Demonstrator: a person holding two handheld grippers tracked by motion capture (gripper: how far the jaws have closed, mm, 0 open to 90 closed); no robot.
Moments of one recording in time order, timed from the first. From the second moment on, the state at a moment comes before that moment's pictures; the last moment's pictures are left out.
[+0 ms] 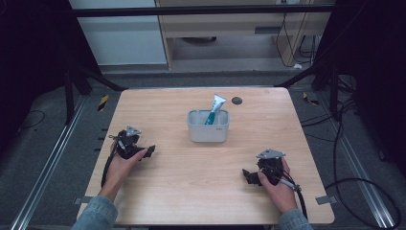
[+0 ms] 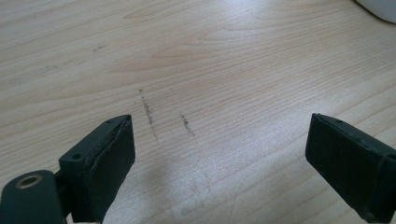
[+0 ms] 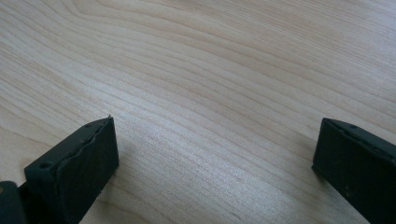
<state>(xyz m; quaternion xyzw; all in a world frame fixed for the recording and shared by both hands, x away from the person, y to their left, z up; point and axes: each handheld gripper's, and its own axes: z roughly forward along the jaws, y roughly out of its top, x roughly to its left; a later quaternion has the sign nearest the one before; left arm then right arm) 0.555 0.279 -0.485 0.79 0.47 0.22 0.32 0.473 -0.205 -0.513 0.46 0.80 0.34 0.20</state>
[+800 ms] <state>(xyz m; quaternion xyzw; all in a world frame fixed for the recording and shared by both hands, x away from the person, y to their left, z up) 0.564 0.275 -0.504 0.80 0.48 0.20 0.31 0.473 -0.205 -0.513 0.46 0.80 0.34 0.20</state>
